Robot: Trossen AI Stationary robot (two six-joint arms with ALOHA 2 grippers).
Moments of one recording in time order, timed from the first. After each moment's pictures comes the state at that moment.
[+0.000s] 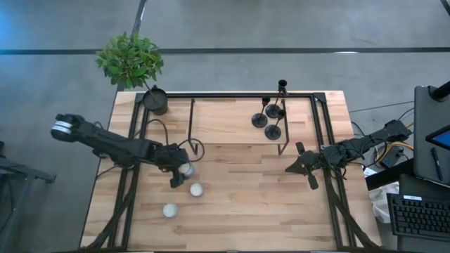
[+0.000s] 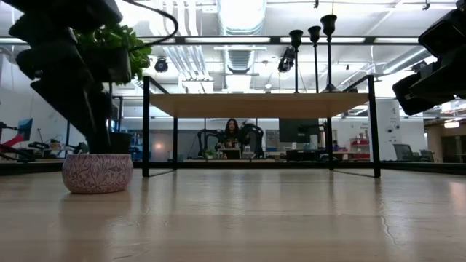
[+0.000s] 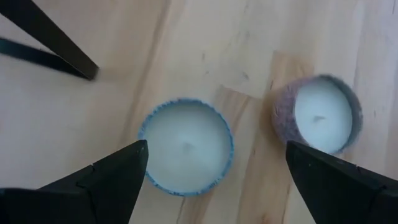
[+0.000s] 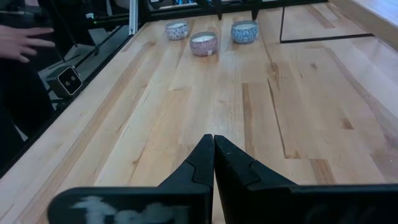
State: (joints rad) left arm -0.19 1.12 0.55 -0.42 -0.05 -0.50; right arm 0.38 0.24 0.08 -0.18 0.15 0.26
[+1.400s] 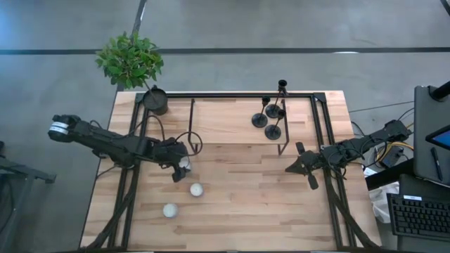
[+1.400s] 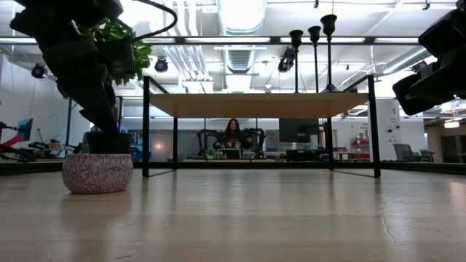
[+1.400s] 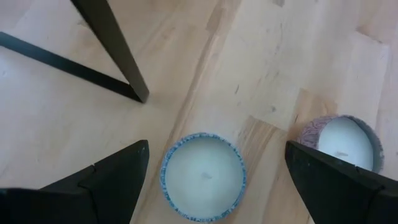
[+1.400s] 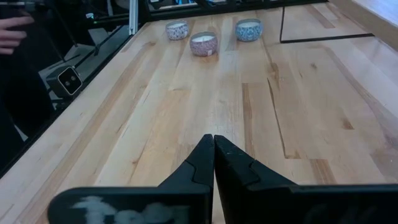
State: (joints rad) left arm -0.16 1.07 0.58 -0.47 -0.16 -0.53; right arm 0.38 0.24 0.08 -0.18 0.15 0.26
